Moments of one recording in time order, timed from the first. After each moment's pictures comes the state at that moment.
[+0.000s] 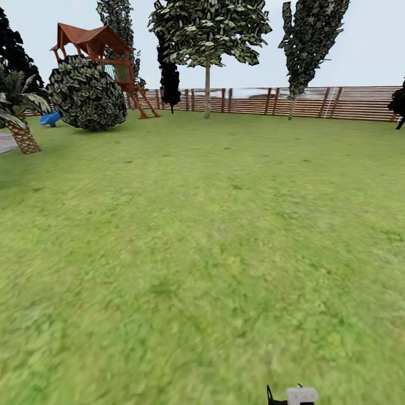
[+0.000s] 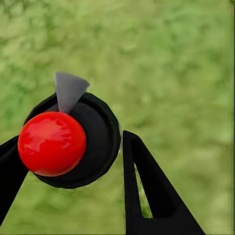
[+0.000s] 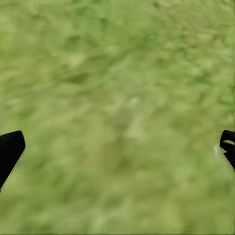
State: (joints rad) left arm -0.27 0.13 0.74 -0.10 -0.46 -0.61 0.02; right arm -0.36 -0.01 0.11 -0.03 0.04 -0.70 -0.19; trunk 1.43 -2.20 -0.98
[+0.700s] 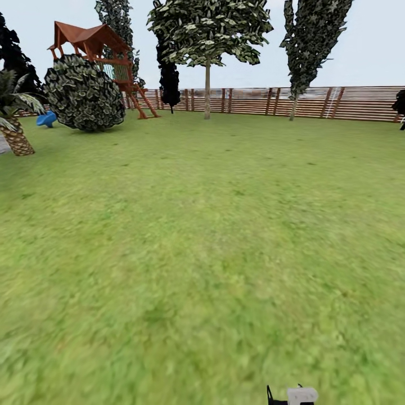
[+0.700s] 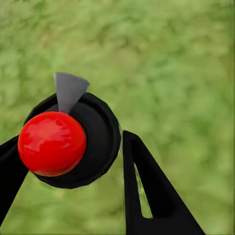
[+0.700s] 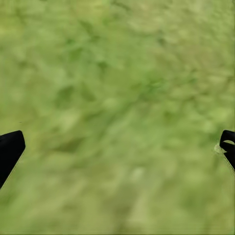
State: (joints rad) left arm -0.27 0.13 0.74 -0.10 -0.46 -0.61 0.02; right arm -0.36 -0.01 0.11 -0.03 0.04 -0.70 -0.19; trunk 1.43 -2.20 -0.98
